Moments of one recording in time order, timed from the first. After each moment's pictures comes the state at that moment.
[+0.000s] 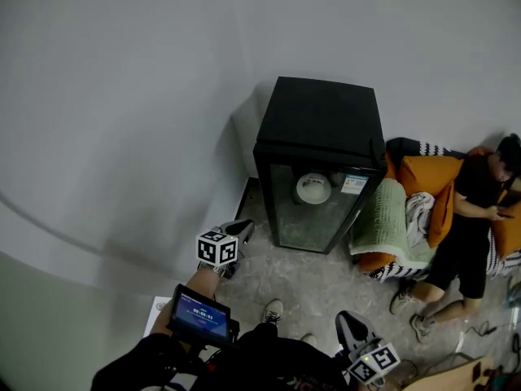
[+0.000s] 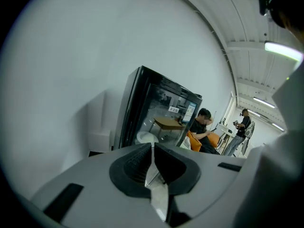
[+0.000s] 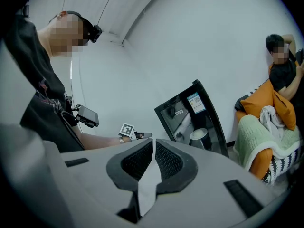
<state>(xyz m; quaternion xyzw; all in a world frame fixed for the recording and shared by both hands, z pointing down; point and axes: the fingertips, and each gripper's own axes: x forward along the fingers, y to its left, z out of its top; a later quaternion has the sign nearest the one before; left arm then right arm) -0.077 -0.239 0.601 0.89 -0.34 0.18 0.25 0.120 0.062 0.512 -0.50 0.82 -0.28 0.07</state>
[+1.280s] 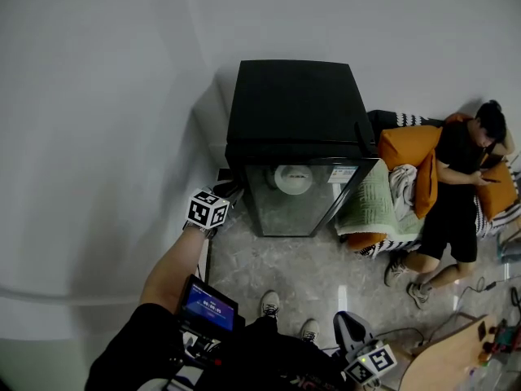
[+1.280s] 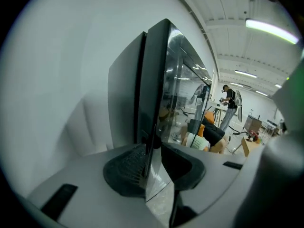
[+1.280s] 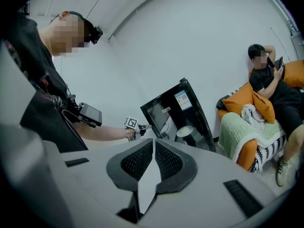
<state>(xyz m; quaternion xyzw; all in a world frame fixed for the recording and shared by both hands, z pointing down) -0.037 -0.383 0.635 0.92 -0.24 0.26 0.14 0.099 0.043 0.525 -0.59 0.74 -0.31 0.08</state>
